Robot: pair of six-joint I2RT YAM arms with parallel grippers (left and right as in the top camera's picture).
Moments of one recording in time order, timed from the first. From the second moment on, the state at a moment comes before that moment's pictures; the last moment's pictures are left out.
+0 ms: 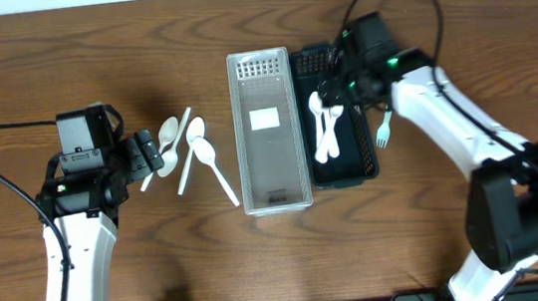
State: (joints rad) left arm 0.07 1.21 0.99 -0.78 -0.11 -0.23; right arm 0.27 1.82 1.39 -0.63 -0.13 0.33
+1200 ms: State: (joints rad) left arm 0.07 1.21 0.99 -0.78 -0.11 -0.23; right arm 0.10 2.07 1.41 -0.83 0.05 0.56
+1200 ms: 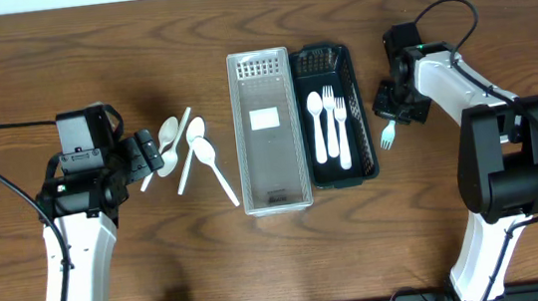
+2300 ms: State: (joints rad) left arm 0.07 1.21 0.99 -0.82 -0.03 -0.25; right arm 0.45 1.92 1.48 -0.78 0.02 0.38
